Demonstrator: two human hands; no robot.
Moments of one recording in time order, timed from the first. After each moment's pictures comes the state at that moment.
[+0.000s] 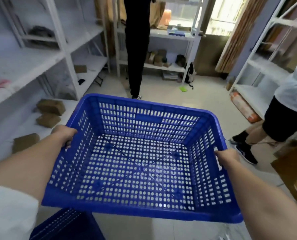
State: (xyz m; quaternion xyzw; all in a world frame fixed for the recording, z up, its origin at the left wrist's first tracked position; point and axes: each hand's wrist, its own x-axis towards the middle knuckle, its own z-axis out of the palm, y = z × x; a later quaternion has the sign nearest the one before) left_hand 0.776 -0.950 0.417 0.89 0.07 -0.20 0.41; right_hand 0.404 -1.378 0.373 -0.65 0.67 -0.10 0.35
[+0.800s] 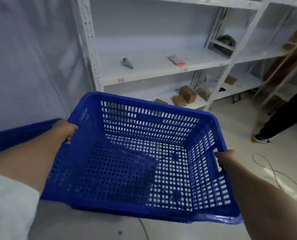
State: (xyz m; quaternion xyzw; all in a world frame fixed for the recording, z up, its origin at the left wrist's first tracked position) left_hand 0.438 -0.578 0.402 0.75 0.51 0.00 0.43; right_hand 0.610 -1.128 0.356 -0.89 0.22 0.09 0.38
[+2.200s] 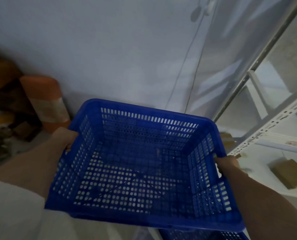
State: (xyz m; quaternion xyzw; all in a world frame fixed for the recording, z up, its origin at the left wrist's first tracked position) left_hand 0.154 -0.068 0.340 0.56 0.76 0.03 0.33; right_hand 0.647 -0.389 0.288 -0.93 -0.06 0.25 0.26
